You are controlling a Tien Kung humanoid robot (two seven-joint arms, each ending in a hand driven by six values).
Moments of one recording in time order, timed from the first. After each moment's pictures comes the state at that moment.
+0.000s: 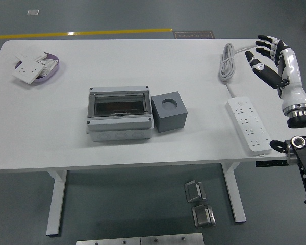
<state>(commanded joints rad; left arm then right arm) 0.05 0.10 -1.22 -0.18 1.06 0.10 0.07 0.22 -0.24 1.47 1.40 -1.45 -0.22 0.15</state>
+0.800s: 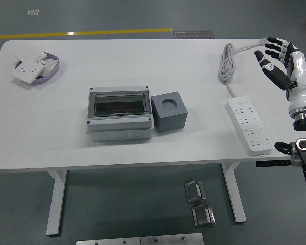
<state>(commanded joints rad) 0.05 0.10 -1.23 -0.18 1.06 0.10 0.07 0.20 -0.23 1.52 1.41 -1.48 -0.22 0.15</state>
